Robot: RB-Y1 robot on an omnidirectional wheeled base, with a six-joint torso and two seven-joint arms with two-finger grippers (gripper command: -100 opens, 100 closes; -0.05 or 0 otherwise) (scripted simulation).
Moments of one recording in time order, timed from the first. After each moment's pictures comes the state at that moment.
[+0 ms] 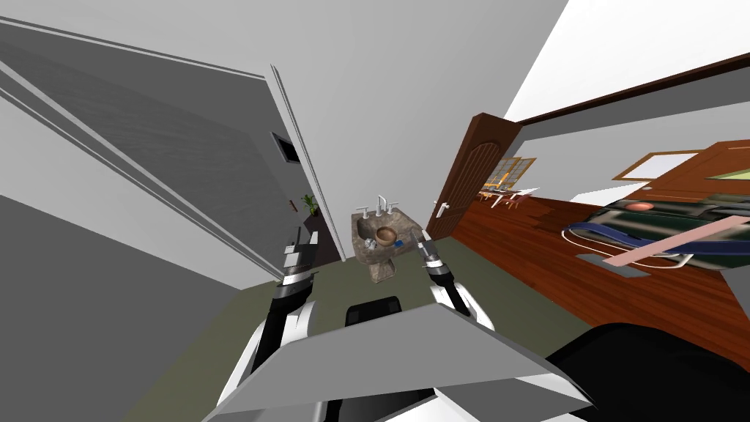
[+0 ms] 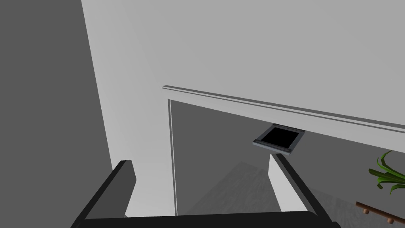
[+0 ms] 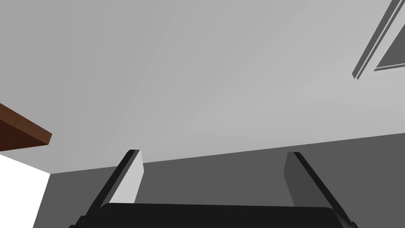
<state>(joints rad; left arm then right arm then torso) 0.50 0.01 -0.06 -2.24 -0.12 -0.47 0.16 0.48 -0.16 -0.10 -1.91 0.19 -0.70 0.87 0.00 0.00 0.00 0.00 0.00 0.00</state>
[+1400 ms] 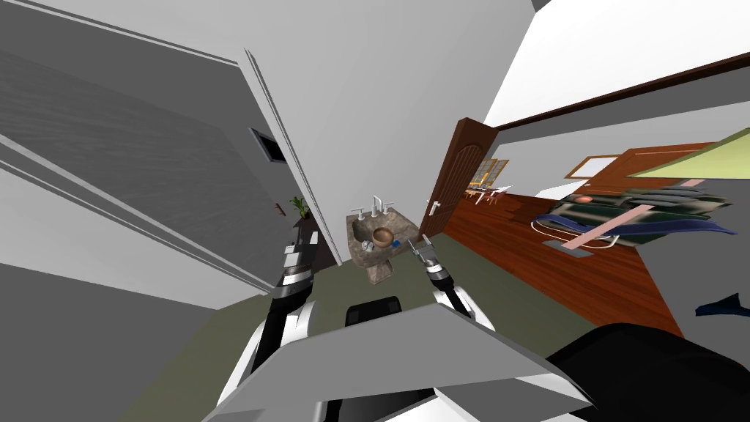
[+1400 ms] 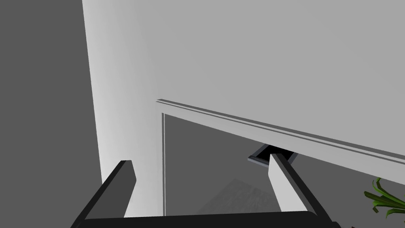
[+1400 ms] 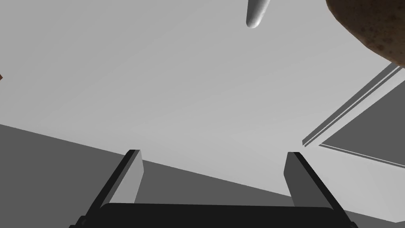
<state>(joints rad) 0.50 0.01 -0.06 -2.24 -0.12 -0.47 0.16 0.46 -0.20 -0.12 -1.74 0.26 -0.81 1.22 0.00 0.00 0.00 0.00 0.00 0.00</state>
